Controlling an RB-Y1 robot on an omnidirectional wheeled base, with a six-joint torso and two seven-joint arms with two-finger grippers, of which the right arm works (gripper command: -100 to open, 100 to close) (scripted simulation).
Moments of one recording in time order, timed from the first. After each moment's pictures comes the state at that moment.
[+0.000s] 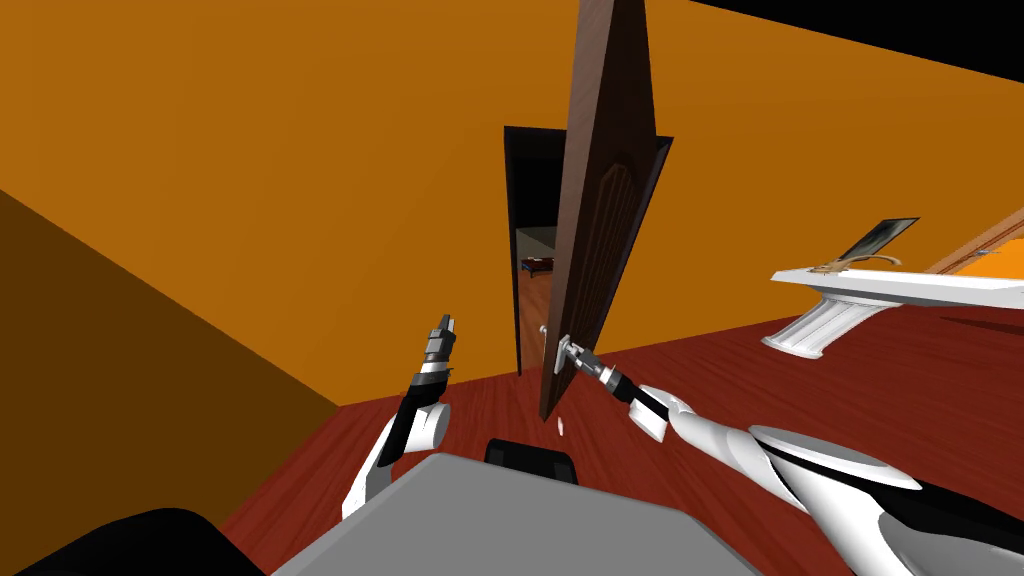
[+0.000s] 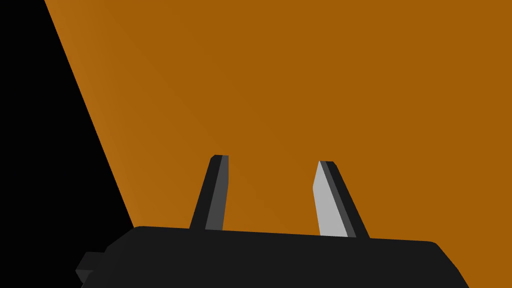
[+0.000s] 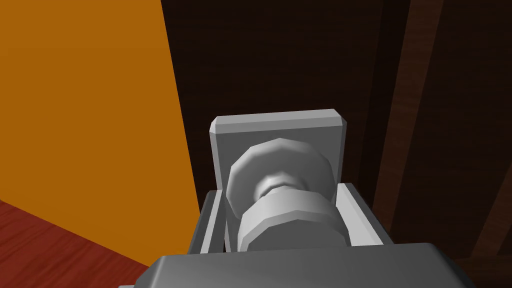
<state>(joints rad) -0.56 -0.82 1.38 -0.84 -0.82 -1.03 -1.95</state>
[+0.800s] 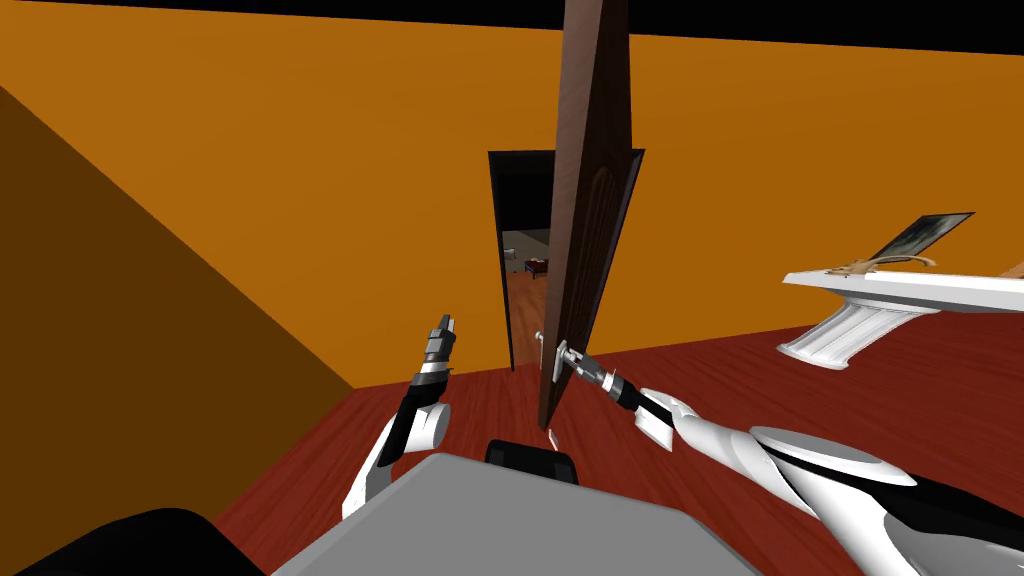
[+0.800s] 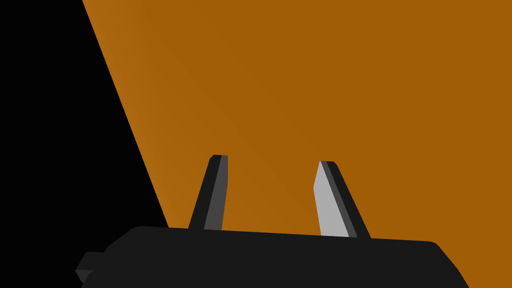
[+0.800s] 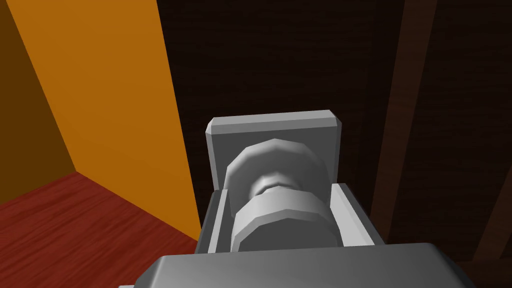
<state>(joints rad) -0.57 -0.84 1.45 -0.85 -0.76 -1.11 -2.00</state>
